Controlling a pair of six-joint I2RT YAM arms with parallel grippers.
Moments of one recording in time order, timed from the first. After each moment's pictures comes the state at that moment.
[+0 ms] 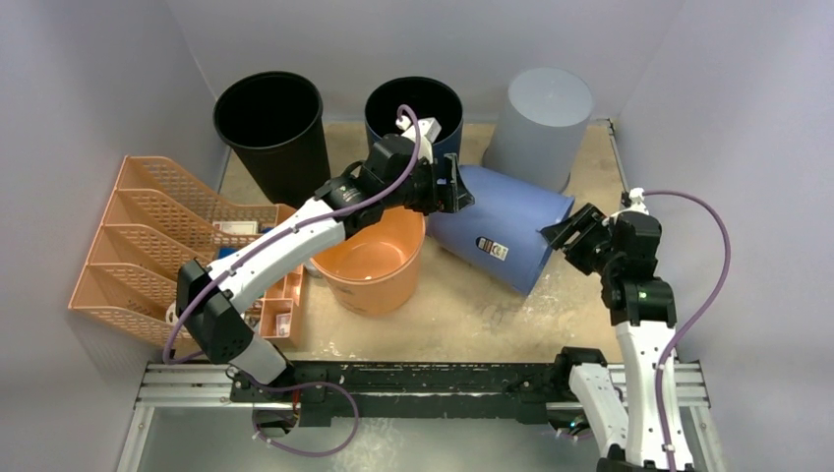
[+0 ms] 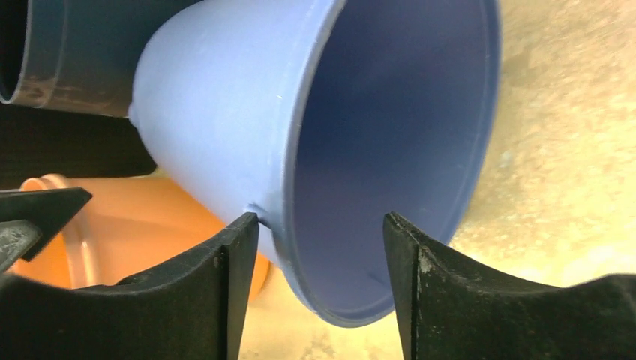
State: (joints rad) left arm -0.79 1.55 1.49 -0.41 0.11 -0.65; right arm -0.08 0.69 0.85 -0.72 -0.22 0.68
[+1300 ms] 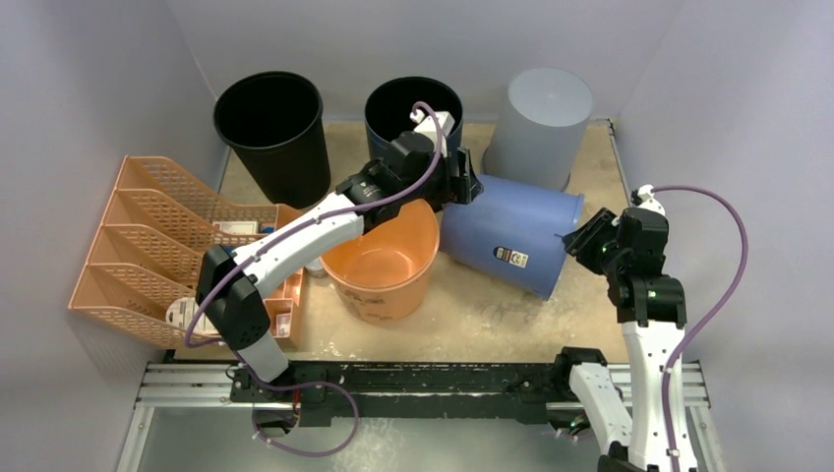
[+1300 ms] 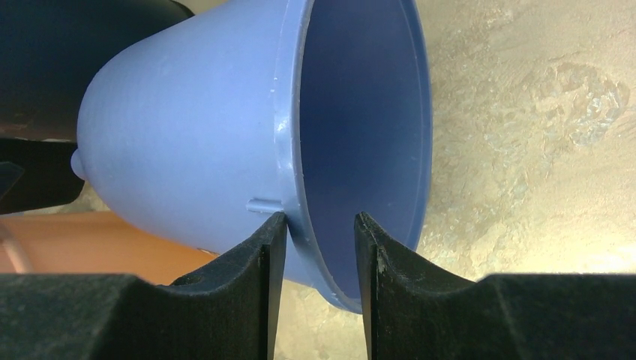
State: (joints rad) left arm -0.80 1.66 1.53 -0.26 0.02 -0.58; right arm -0.08 0.73 0.98 -0.89 -0.01 0.55
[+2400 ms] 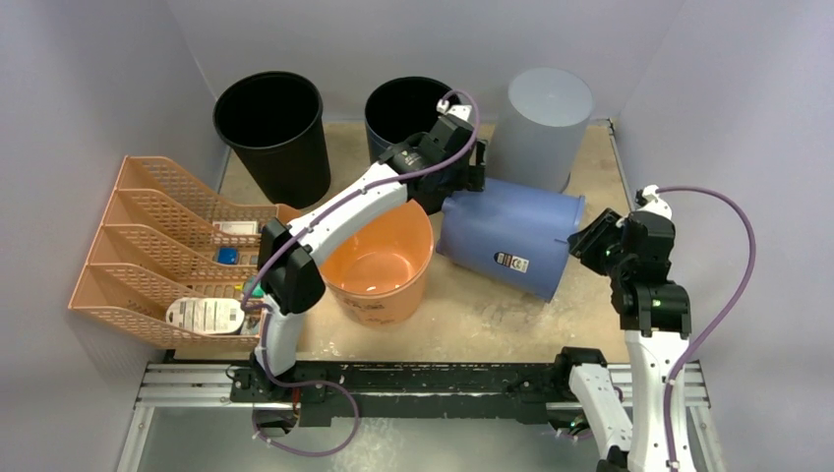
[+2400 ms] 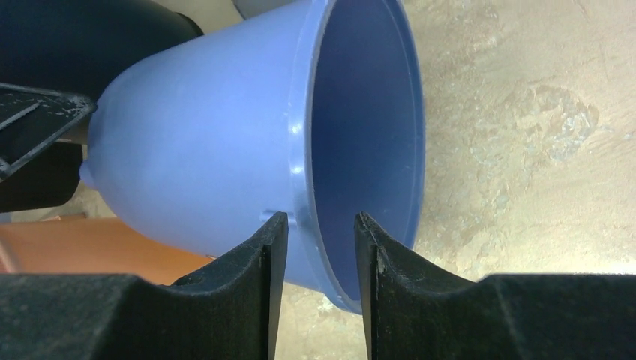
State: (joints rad) left arm -0.83 2.03 2.05 -0.71 -0.20 -0.56; right arm -0.08 0.69 1.00 -0.91 0.01 0.51
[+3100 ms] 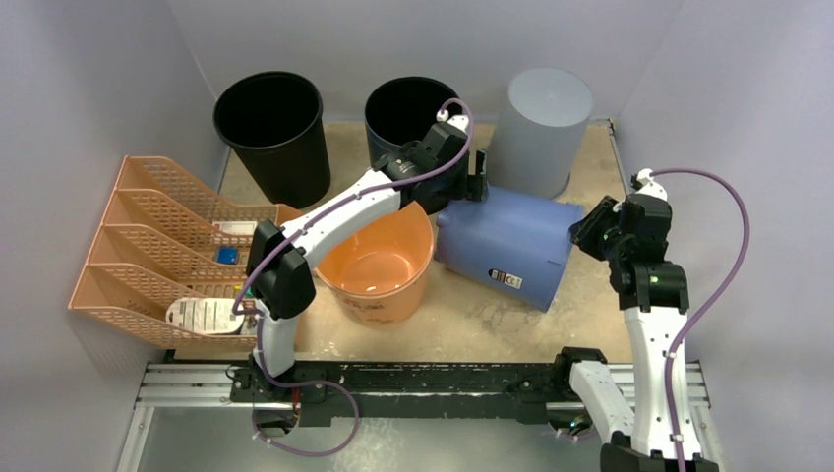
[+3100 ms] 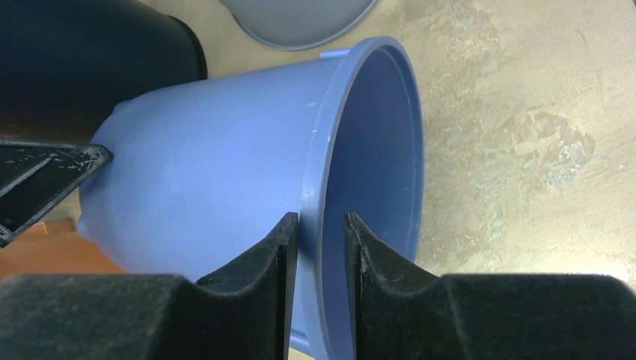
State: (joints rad) left arm -0.81 1.96 1.89 -0.59 -0.05 -0.57; right arm -0.08 0.79 1.04 -0.84 0.01 0.47
